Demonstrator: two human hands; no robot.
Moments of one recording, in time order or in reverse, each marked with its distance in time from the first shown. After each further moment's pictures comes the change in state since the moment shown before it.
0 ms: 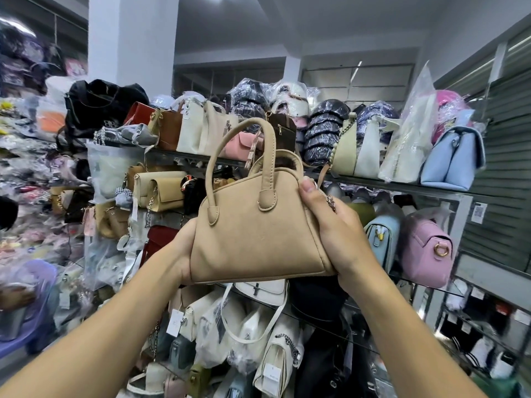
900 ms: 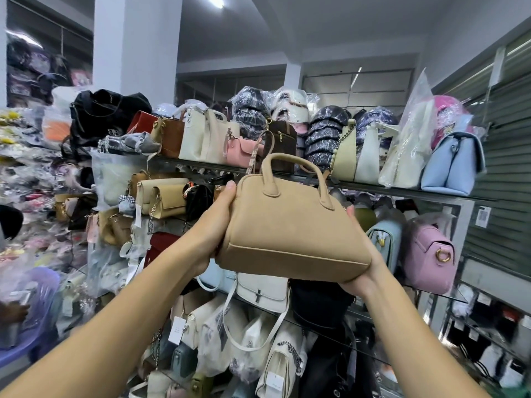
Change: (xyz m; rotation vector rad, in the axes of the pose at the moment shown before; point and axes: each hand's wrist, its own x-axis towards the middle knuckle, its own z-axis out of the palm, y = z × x) left_hand -0.012 0.013 0.032 0.451 0.150 0.267; right_hand 0.021 0.039 -0.039 0.709 0.073 0.494
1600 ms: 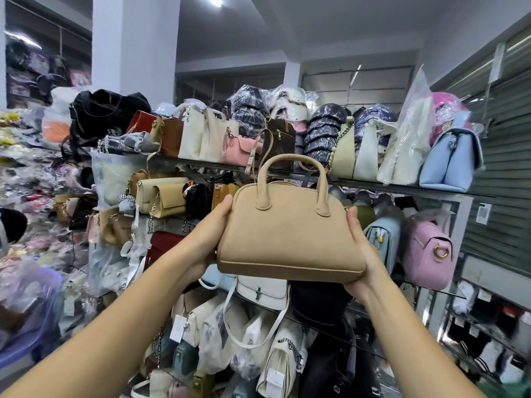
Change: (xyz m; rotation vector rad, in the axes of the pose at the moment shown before) left_hand 0.006 -0.019 -0.005 0.029 -0.002 -0.053; right_hand 0.013 0.011 -0.015 -0.074 0.010 -0.156
